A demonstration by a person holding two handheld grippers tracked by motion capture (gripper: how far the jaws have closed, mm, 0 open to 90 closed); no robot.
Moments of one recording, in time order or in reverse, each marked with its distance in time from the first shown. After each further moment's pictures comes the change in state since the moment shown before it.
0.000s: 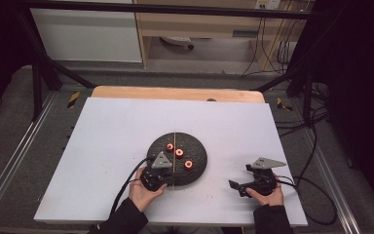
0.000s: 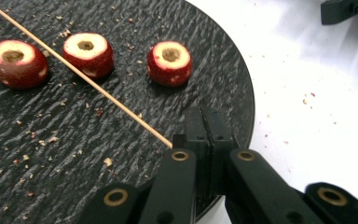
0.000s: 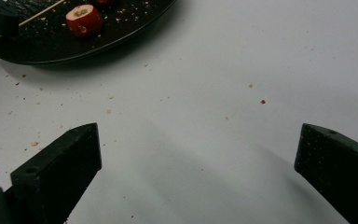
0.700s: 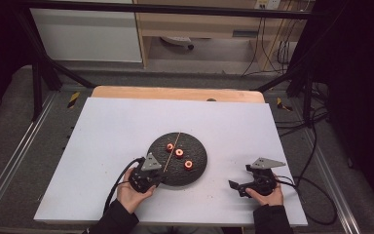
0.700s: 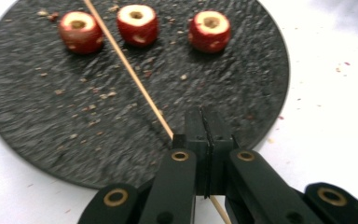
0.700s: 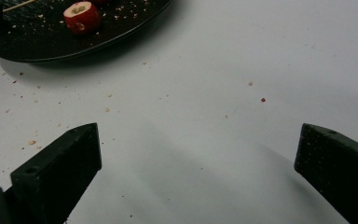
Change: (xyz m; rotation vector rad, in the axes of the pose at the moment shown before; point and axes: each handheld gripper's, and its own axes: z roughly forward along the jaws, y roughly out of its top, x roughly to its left) left arm 0.013 -0.015 -0.026 0.029 0.105 0.011; right arm 0.000 0.000 0.001 0.006 -0.005 -0.002
